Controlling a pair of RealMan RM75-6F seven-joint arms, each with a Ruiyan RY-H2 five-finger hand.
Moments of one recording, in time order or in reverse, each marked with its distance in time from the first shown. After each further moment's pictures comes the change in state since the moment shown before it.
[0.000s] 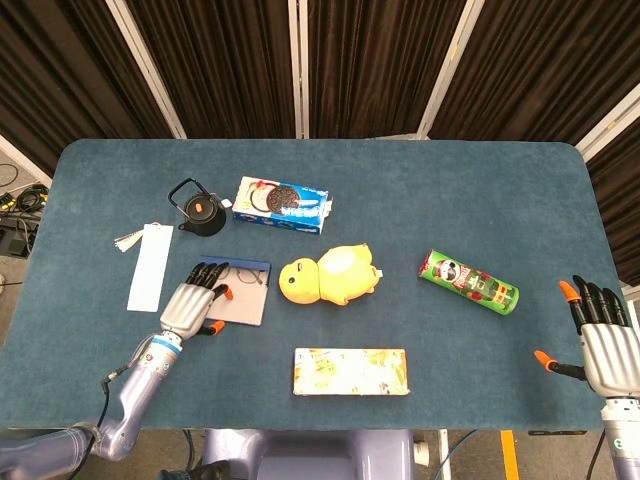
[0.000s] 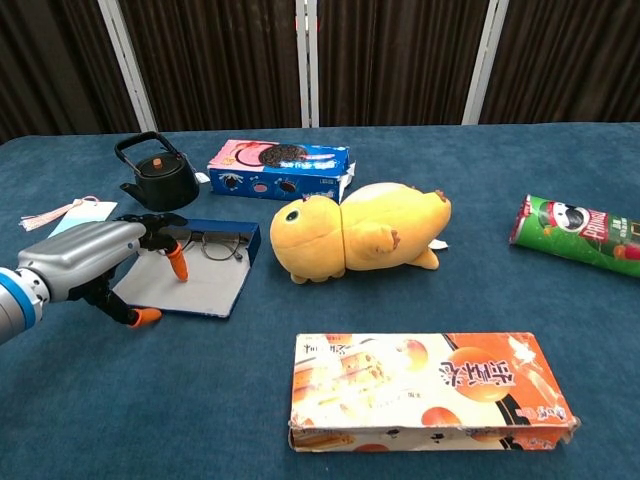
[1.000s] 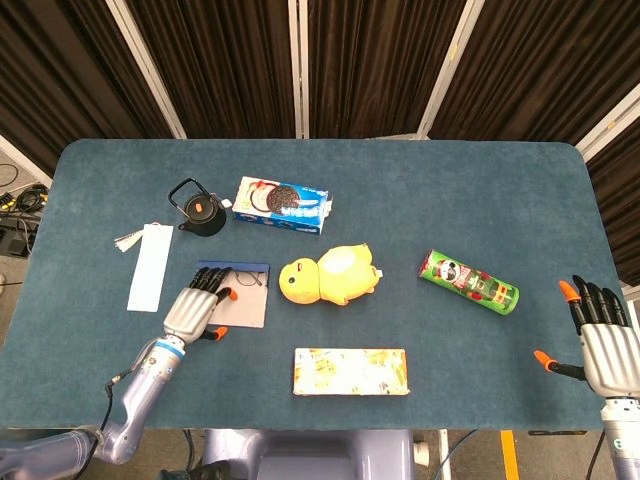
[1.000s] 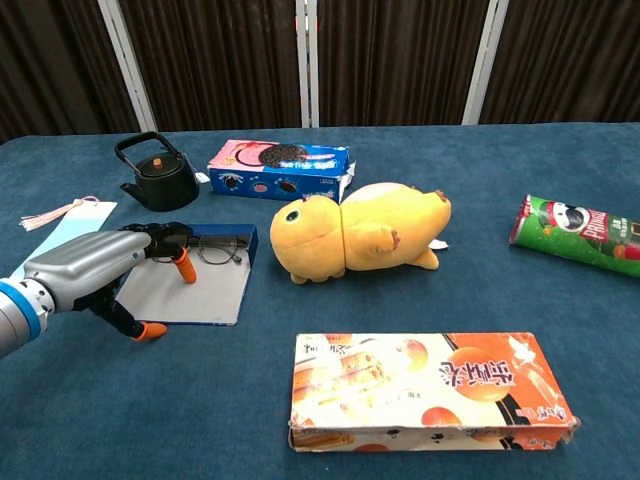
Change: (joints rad) left arm 0.000 -0.019 0.021 0.007 -0.004 0.003 -0.003; right arm 0.000 0.000 0.000 -0.001 -0.002 0.002 0.001
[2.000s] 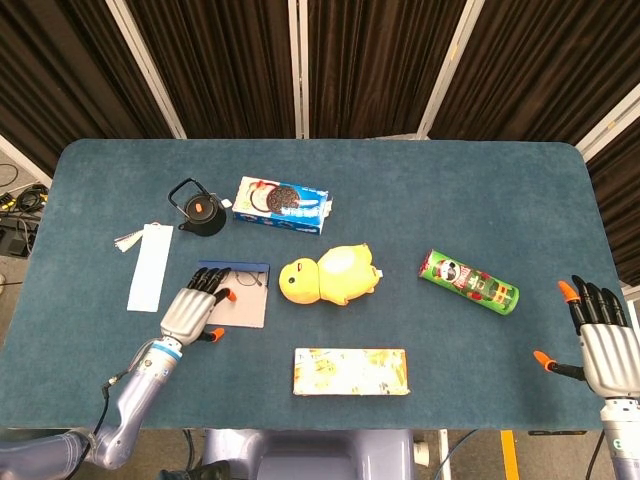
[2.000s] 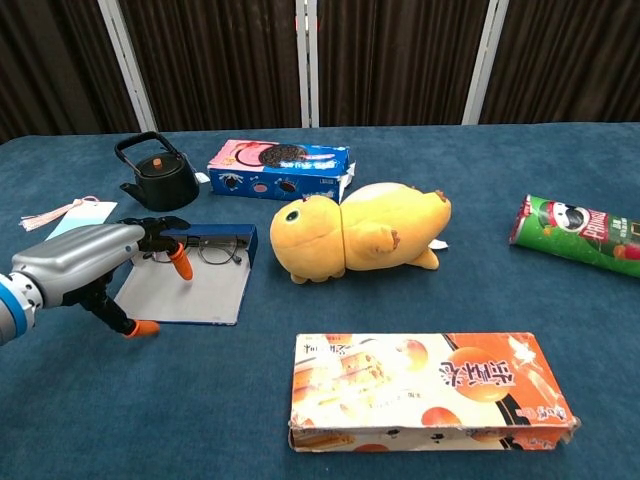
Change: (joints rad) left arm -0.005 0.056 0.019 -0.101 -0.023 0.029 0.020; right arm 0.000 0.001 -0.001 -0.004 -0.001 0.001 -0.004
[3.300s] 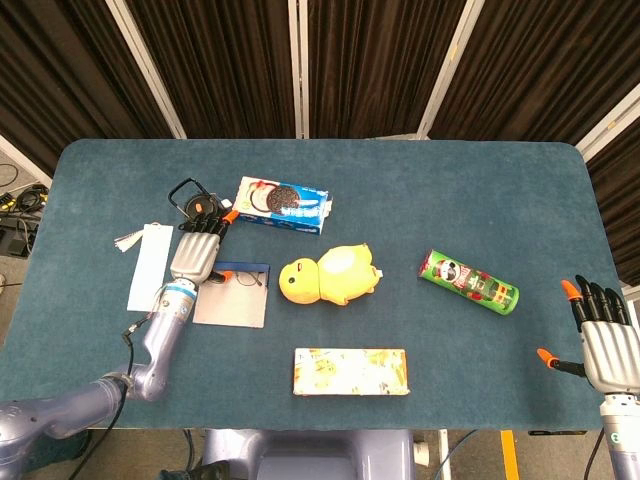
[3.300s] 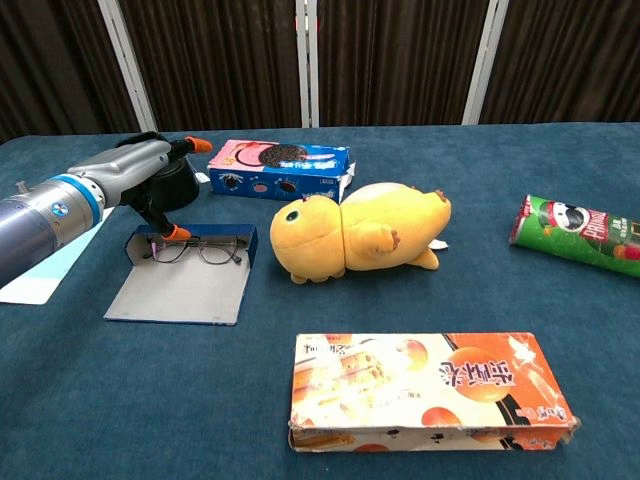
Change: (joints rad) left arm -0.208 -0.085 -0.215 0.243 -0.214 -0.132 -0.005; right arm 0.011 -0.024 0.011 0.031 0.043 -0.030 -0.036
